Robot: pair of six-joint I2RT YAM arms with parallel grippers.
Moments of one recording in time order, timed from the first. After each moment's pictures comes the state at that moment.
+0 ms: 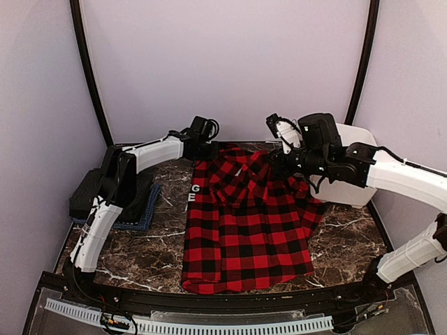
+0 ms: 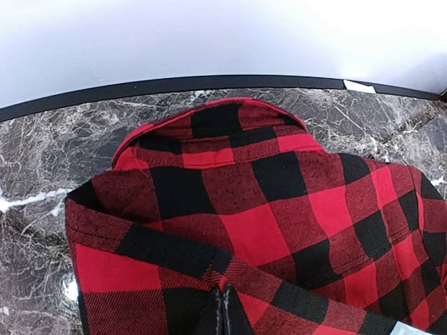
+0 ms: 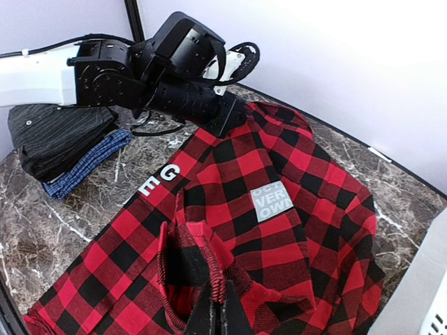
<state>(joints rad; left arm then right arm) -0.56 2.53 2.24 -0.41 -0.16 -0.38 0.83 1.32 1.14 -0.31 0.12 0.09</state>
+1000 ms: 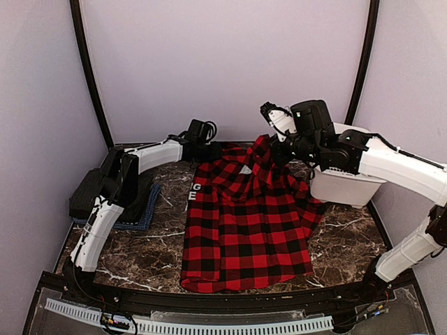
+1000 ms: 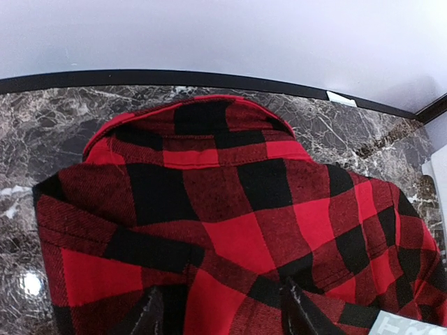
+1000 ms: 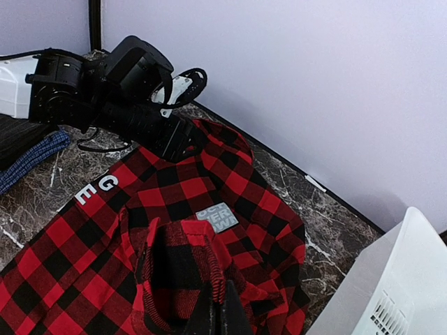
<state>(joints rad) -0.54 2.58 2.24 -0.31 -0.04 -0.49 0.82 1.42 1.30 -0.37 0.31 -0.13</state>
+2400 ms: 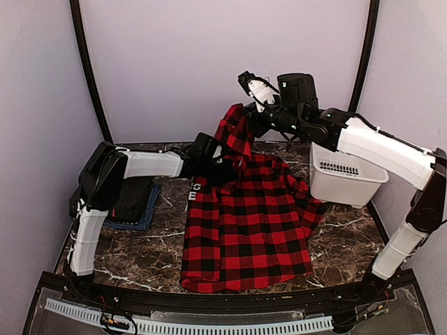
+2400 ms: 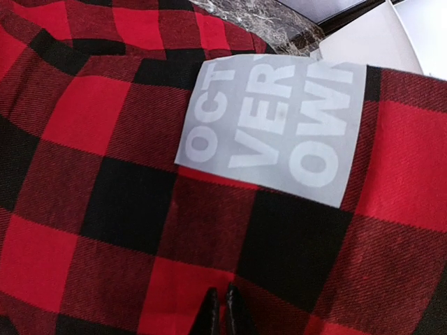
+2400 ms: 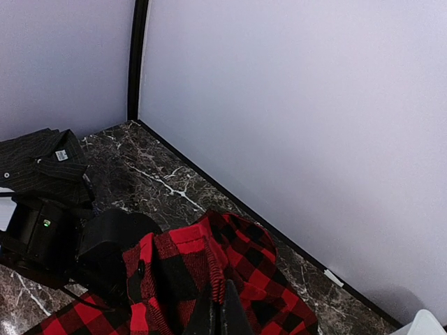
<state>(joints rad) -0.69 2.25 1.71 -0.14 0.26 -0.71 0.80 1.61 1.59 -0.23 0.14 -0.22</state>
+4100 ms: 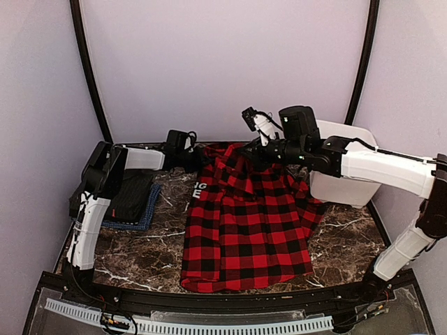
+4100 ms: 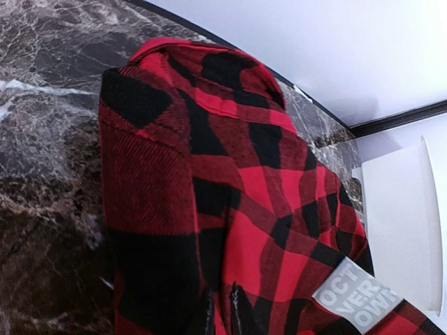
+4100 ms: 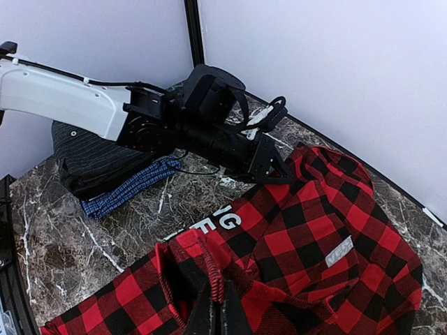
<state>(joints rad) -0.43 2.41 1.77 0.08 0.36 -0.77 0.81 1.53 1.28 -0.15 -0.11 0.01</state>
